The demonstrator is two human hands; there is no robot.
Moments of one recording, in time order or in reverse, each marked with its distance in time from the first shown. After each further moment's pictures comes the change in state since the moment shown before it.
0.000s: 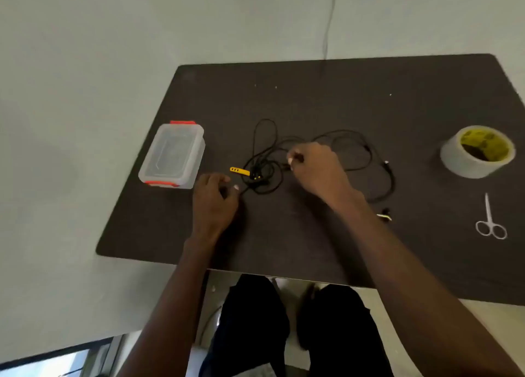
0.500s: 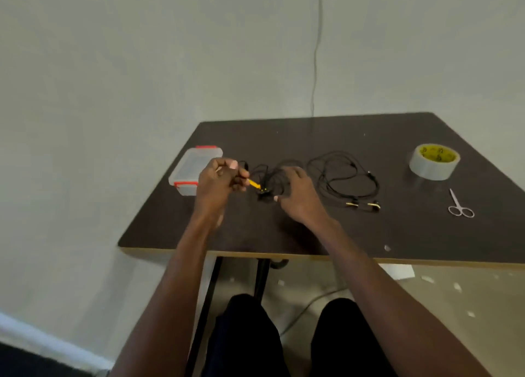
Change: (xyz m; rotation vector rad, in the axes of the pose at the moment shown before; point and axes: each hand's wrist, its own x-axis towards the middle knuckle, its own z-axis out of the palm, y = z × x) left_hand -0.052 0.029 -0.052 -1.001 -0.100 0.059; right_hand -0.075 0.011 0.091 0.105 0.177 -0.162
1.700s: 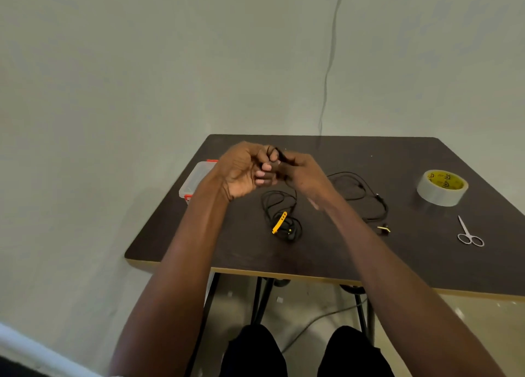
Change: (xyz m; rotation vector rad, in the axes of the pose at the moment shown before) left_hand 0.044 0.089 0.024 -0.133 -0.541 -0.422; right_hand 0.044 -0.074 -0.053 0.740 -0.173 -0.140
